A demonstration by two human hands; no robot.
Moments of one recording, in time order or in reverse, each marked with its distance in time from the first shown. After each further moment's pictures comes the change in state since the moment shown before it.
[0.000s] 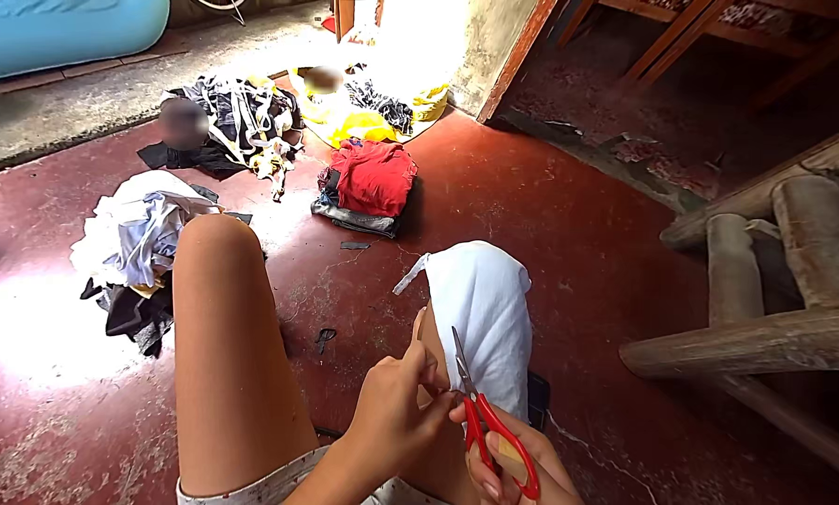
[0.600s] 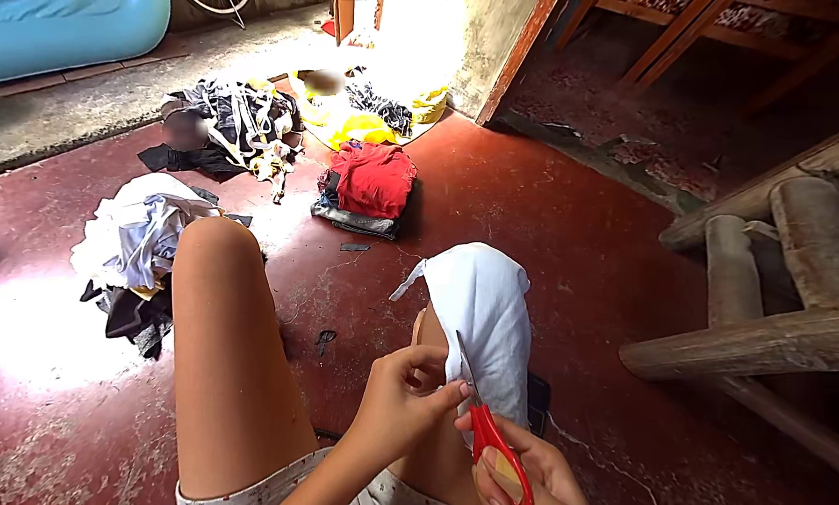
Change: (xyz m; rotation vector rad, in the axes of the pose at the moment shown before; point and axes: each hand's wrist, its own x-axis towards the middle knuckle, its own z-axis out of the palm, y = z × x) left_hand 0.012 0.011 -0.005 -0.409 -0.049 -0.361; right_hand -0.009 -0.007 0.007 -0.063 0.029 -0.027
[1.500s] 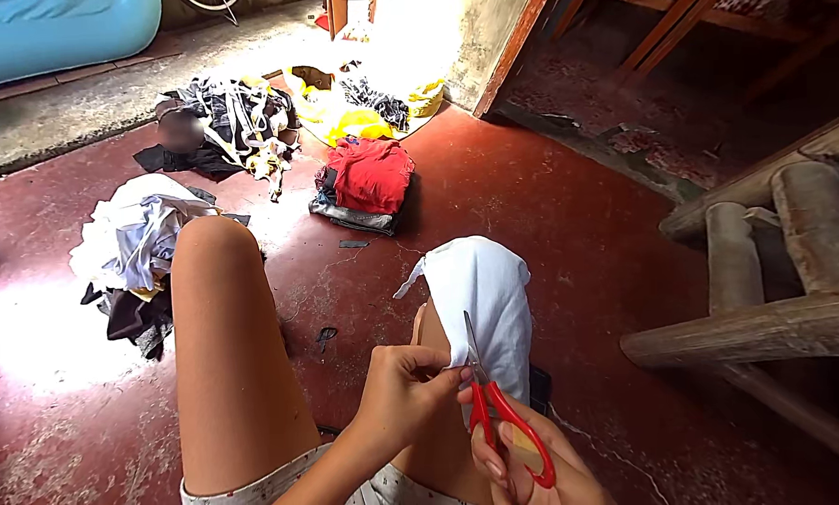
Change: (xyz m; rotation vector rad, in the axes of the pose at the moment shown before) left_hand 0.005 0.003 0.004 0.017 0.044 0.148; right_hand 0.012 -0.006 -0.016 0.072 -0.119 0.084
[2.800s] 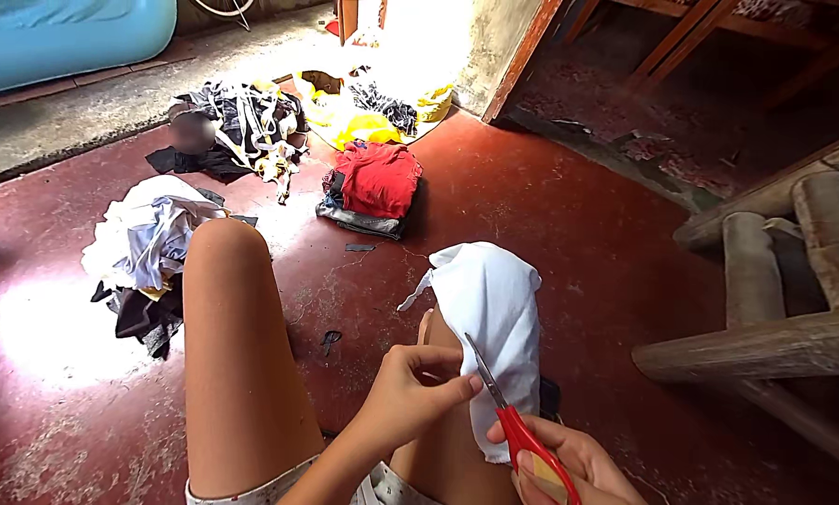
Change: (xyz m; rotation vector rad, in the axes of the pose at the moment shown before) left_hand 0.008 0.010 -0.009 -0.190 -0.153 -0.262; right_hand -0.012 -0.022 -0.008 -0.157 0.039 0.067
